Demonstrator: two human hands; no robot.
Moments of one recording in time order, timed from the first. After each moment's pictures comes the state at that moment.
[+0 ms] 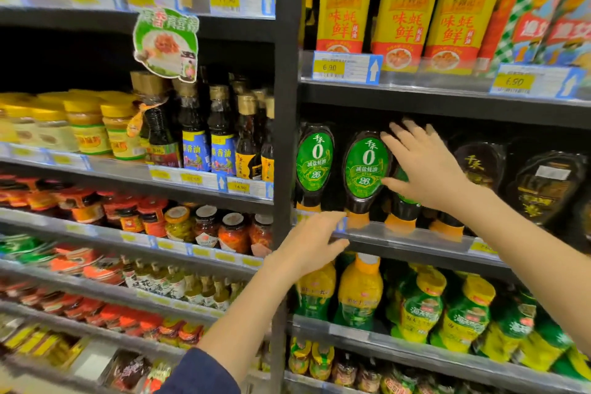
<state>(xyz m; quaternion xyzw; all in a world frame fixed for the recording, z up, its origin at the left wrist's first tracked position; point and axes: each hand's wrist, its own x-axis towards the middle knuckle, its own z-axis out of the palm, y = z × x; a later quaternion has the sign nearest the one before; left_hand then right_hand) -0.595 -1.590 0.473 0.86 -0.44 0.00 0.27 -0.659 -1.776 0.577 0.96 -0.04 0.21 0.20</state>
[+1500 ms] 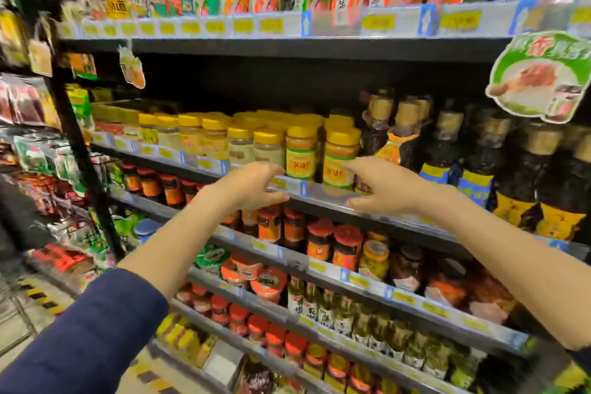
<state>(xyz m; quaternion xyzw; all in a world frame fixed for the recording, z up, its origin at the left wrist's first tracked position) -0.347 -1.148 0.560 0.95 -0.28 0.09 0.04 -0.424 -1.374 0.588 0.99 0.15 0.08 0.04</state>
